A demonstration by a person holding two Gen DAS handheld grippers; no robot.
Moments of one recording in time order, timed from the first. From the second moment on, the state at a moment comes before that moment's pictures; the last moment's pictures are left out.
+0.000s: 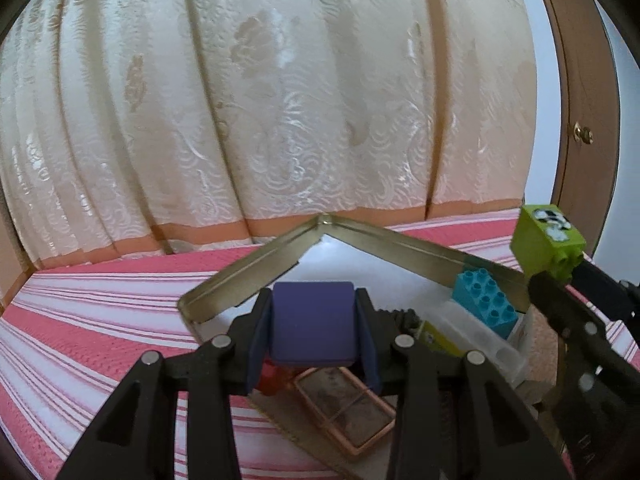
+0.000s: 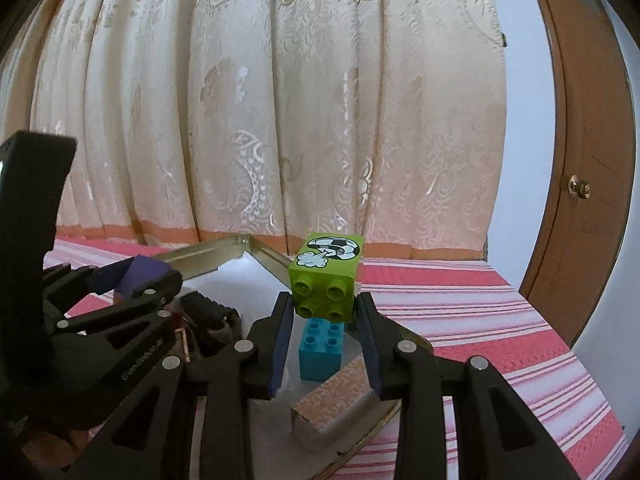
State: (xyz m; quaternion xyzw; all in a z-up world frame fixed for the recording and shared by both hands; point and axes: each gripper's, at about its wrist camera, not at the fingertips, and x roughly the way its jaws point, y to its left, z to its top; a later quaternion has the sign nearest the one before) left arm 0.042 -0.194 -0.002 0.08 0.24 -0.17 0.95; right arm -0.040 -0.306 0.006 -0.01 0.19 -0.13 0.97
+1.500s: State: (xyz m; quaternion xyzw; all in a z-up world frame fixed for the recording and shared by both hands) left arm 0.058 -0.185 -0.005 0.05 0.26 -0.13 0.96; right arm -0.031 -0.336 0.002 0.07 0.17 -0.13 0.97
